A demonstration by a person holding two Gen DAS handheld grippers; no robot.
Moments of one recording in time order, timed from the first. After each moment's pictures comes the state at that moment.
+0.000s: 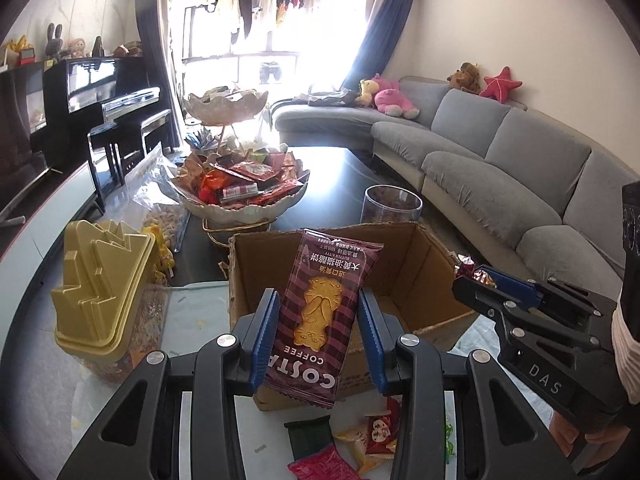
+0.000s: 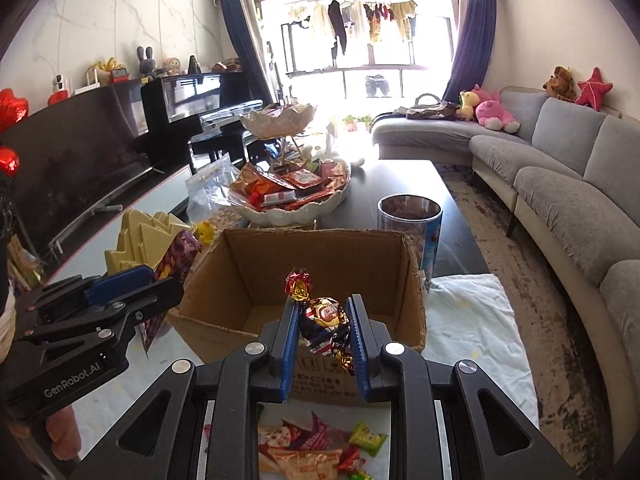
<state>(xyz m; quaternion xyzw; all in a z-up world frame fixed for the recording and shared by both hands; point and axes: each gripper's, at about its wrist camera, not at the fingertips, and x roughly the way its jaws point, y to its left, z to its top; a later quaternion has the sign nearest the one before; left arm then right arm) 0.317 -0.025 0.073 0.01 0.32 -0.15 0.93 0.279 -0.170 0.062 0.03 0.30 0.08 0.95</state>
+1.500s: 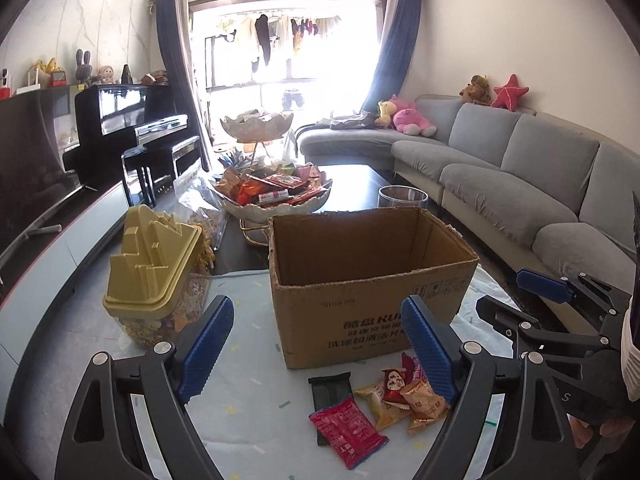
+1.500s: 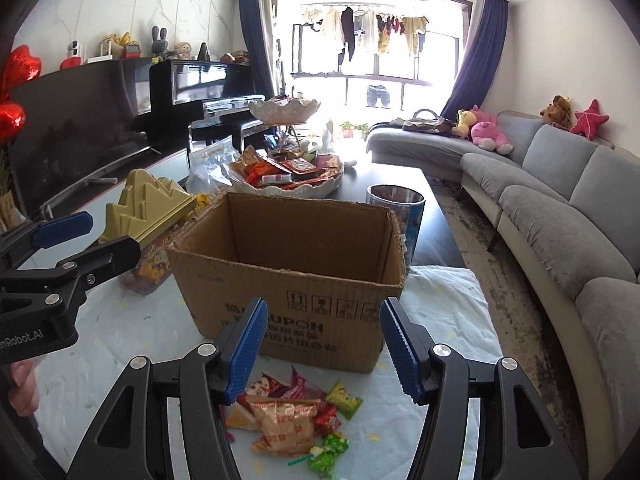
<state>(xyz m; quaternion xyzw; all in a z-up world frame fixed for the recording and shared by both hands) 0.213 -0.010 0.062 0.03 0.27 -0.10 0.96 0.201 -0.163 0.043 -0.03 0.28 0.06 0.96</state>
